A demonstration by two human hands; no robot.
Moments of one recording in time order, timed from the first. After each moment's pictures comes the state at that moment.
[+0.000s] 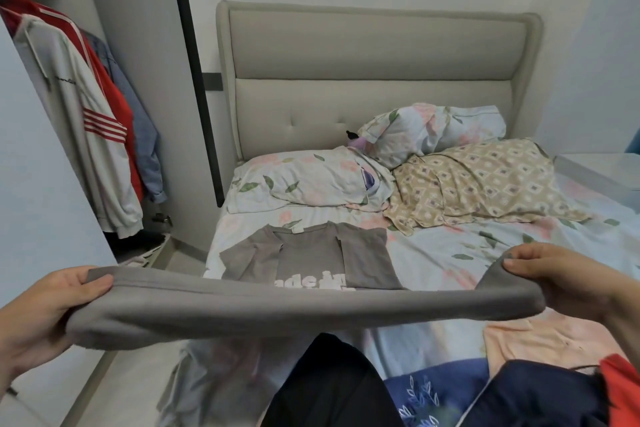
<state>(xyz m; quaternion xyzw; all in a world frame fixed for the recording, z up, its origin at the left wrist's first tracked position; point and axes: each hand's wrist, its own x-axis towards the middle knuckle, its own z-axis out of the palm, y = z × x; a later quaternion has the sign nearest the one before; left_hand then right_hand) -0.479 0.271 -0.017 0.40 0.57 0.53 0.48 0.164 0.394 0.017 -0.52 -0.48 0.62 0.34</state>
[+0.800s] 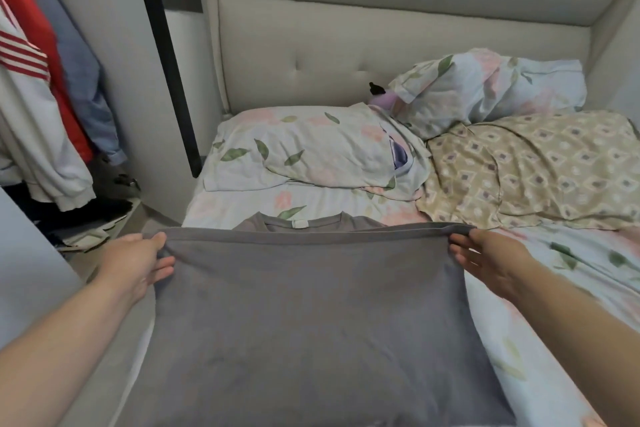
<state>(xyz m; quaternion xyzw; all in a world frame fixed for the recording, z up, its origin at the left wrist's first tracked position) -0.462 0.555 -0.148 0.13 0.73 0.56 0.37 0.050 0.656 -0.127 -0.64 -0.26 0.54 0.47</state>
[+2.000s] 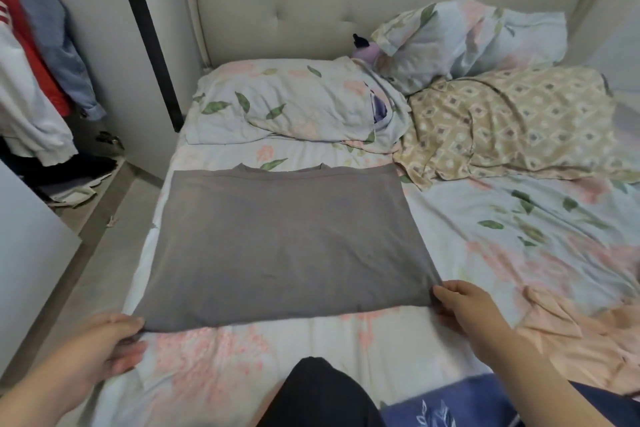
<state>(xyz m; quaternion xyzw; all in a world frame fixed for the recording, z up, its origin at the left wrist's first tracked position) -0.445 0.373 -0.231 0.15 0.78 0.37 0.48 0.083 0.489 -0.201 -0.73 -0.38 0.47 0.31</state>
